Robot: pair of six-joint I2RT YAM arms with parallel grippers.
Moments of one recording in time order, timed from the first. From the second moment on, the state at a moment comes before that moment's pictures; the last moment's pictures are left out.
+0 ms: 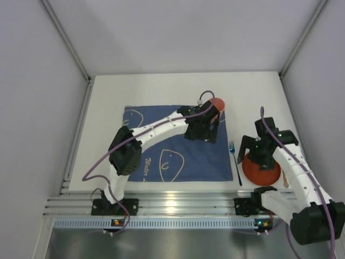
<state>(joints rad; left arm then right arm) -0.95 2.03 1.79 -0.85 -0.09 -0.68 0.16 0.99 0.88 -1.20 0.01 0.47</state>
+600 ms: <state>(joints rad) -0.96 1.74 1.48 -0.86 -0.21 -0.78 0.13 1.29 0.80 -0.91 -0.04 0.48</state>
